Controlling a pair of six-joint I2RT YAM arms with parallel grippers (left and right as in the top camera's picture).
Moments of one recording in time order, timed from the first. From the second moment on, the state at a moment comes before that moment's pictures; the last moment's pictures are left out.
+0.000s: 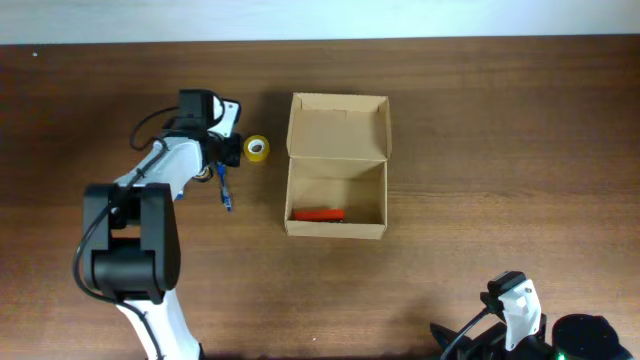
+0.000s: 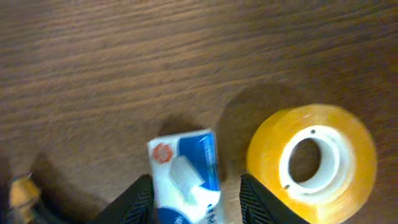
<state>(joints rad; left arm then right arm) -0.05 2.04 1.29 -0.32 0.10 0.17 0.40 0.33 0.97 -1.36 -0.24 0.14</state>
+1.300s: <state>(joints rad) -0.10 1.74 1.37 -0.50 0.06 0.15 0.40 0.33 0.97 -1.36 -0.24 0.14</state>
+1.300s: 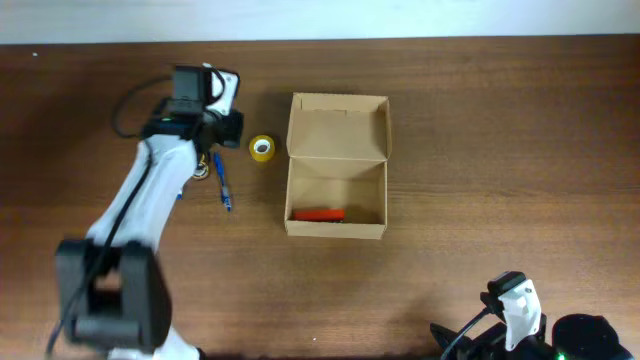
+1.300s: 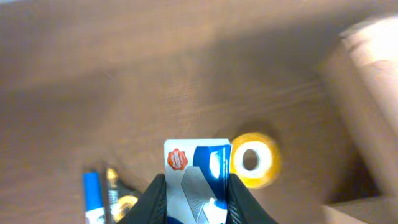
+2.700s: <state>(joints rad) -0.74 1.82 1.39 -0.62 0.07 -0.47 0.40 0.33 0.97 -1.36 -0.24 0.14</state>
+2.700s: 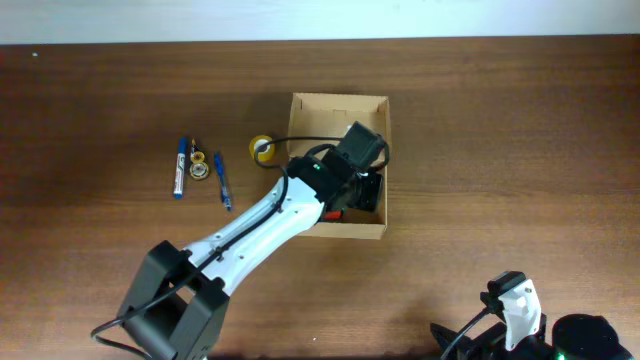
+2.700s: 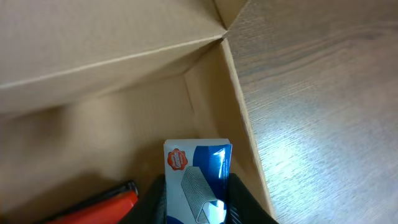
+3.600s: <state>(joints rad) -0.80 1.87 1.39 -0.62 0.05 -0.61 0.40 0.33 0.97 -1.36 -0.24 0.14</state>
